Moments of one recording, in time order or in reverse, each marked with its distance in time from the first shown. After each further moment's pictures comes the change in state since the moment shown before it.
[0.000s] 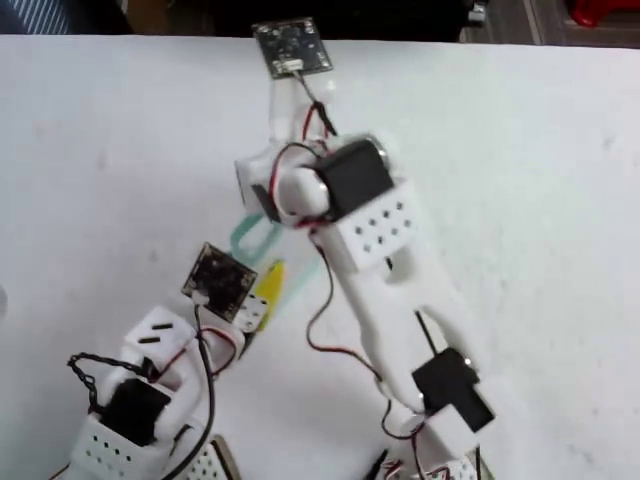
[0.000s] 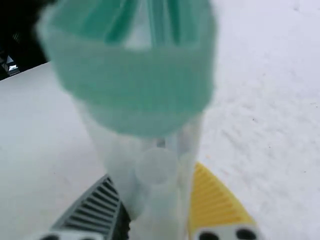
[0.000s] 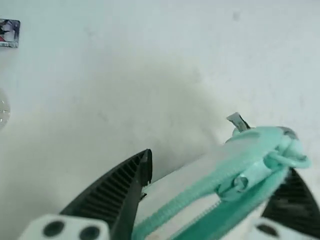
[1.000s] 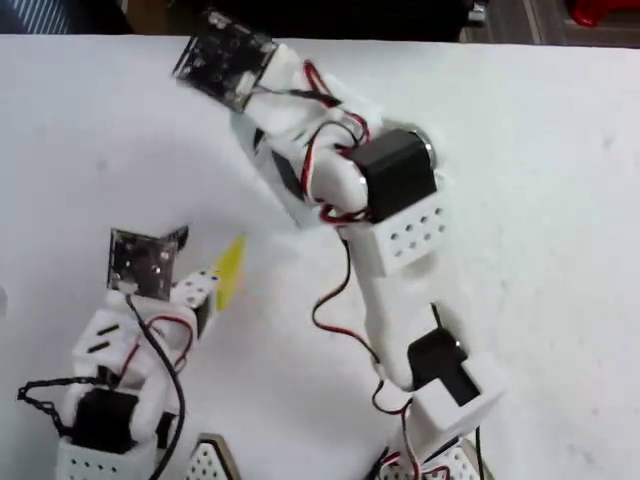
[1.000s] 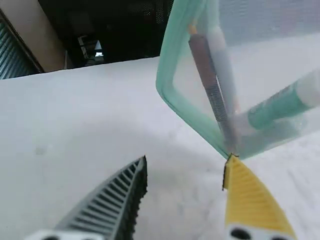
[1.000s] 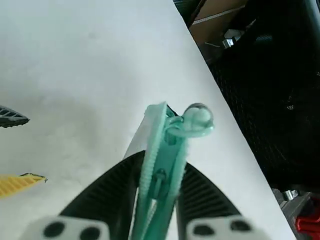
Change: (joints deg) left arm -17.1 -0.4 -6.7 3.8 4.7; right arm 3.2 4.2 -24.6 1.3 53.7
